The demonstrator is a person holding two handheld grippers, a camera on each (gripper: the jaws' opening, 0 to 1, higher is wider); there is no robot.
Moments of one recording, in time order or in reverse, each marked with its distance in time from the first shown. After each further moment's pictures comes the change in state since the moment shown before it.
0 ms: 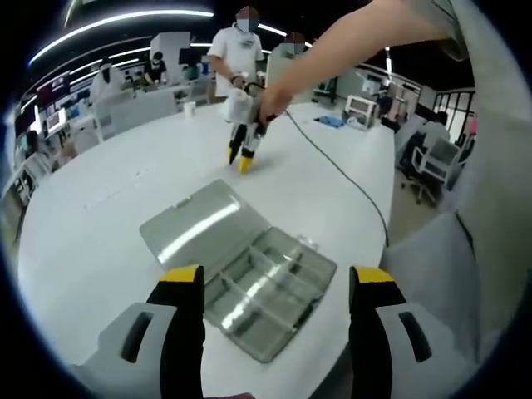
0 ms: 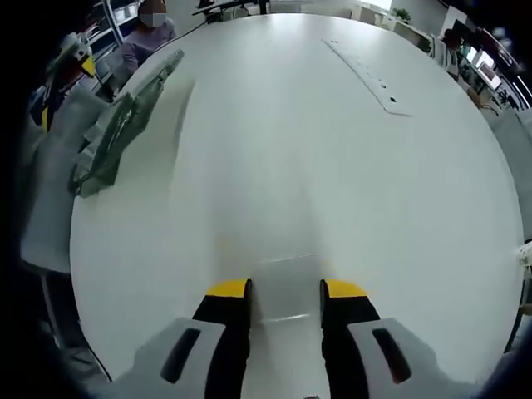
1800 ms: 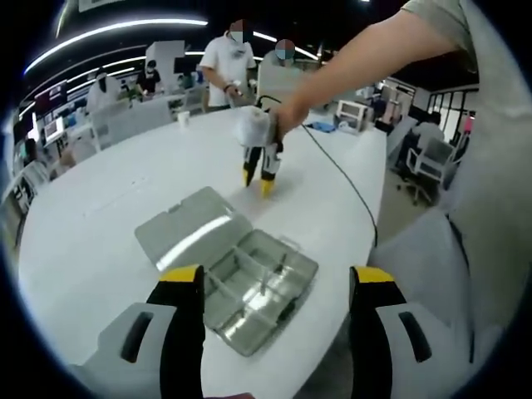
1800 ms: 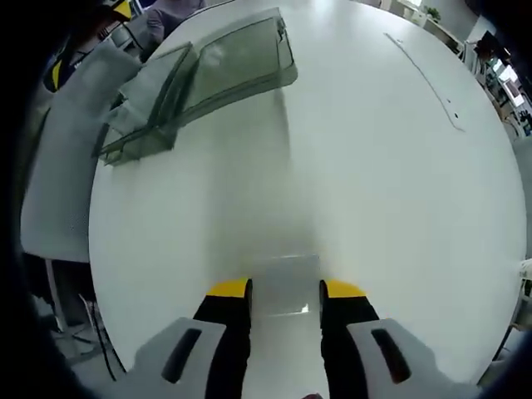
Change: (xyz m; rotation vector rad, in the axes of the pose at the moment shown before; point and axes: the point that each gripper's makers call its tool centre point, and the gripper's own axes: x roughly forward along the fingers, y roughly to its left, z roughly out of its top) left arm -0.018 -0.024 -0.003 0.024 -0.038 -0.012; right arm 0.001 0.106 -0.012 -0.084 0.099 0.036
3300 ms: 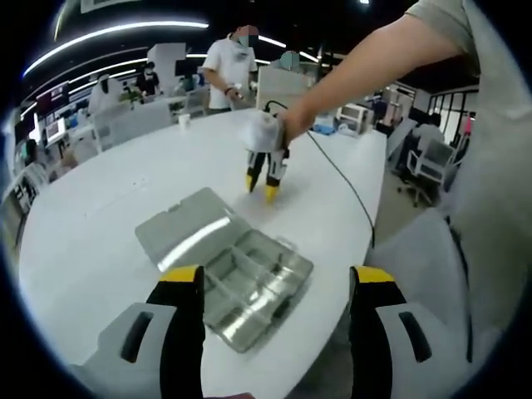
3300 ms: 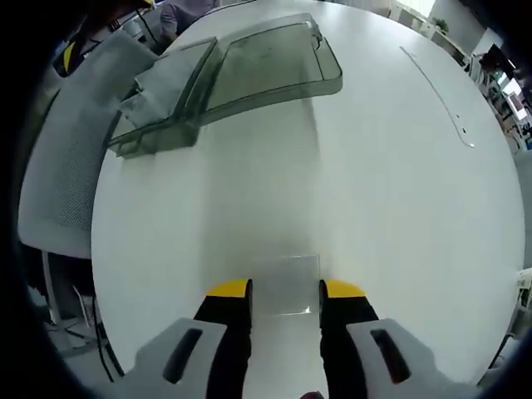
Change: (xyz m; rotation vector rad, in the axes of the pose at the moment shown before) left arm -0.005 -0.007 0.001 -0.003 -0.014 0.005; right arm -0.001 0.022 0.004 -0.053 -0.026 -0.007
